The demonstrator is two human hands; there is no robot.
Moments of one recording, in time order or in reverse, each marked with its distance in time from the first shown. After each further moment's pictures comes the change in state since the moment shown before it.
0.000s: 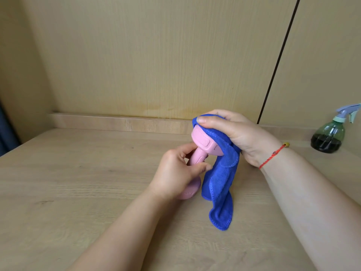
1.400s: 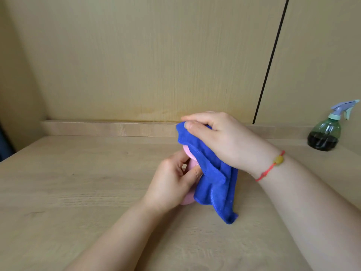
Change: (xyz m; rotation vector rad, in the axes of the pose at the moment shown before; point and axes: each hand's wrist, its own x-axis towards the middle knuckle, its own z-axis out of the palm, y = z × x) left_hand -0.007 -0.002 0.010 0.018 -0.027 0.154; right_hand -0.018 -0.016 0.007 -0.581 -0.008 -0.277
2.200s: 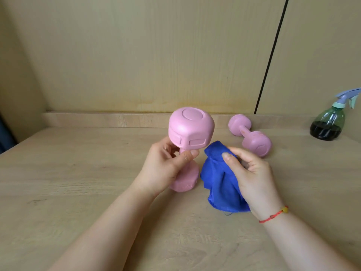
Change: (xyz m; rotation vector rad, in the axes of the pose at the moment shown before) left_hand 0.001 0.002 -0.014 -0.190 0.073 -0.223; right_hand -0.072 0.097 0.063 0.598 0.484 0.190
